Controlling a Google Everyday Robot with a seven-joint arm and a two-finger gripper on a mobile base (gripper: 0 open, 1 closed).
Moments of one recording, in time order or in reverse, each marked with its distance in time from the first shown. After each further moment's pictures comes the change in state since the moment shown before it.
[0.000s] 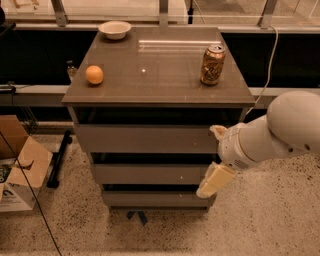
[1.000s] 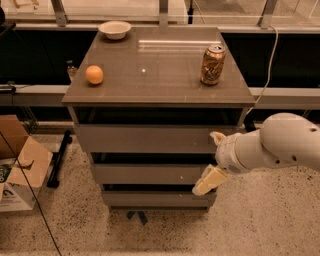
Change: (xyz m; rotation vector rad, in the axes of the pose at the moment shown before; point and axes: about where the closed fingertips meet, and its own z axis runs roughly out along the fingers) arm 0.029 -0.022 0.052 0.047 -0.068 0.085
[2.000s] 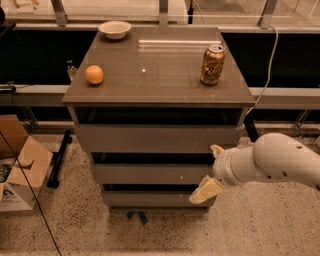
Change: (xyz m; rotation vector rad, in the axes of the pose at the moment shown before) arm 0.035 0.012 0.039 0.000 0.006 0.085
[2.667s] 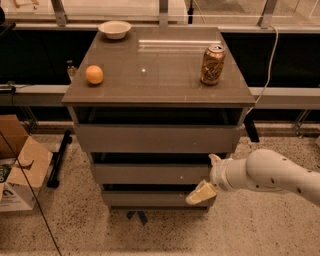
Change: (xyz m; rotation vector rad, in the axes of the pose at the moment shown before) arm 0.043 -0.017 0.067 0.004 -0.063 0.102
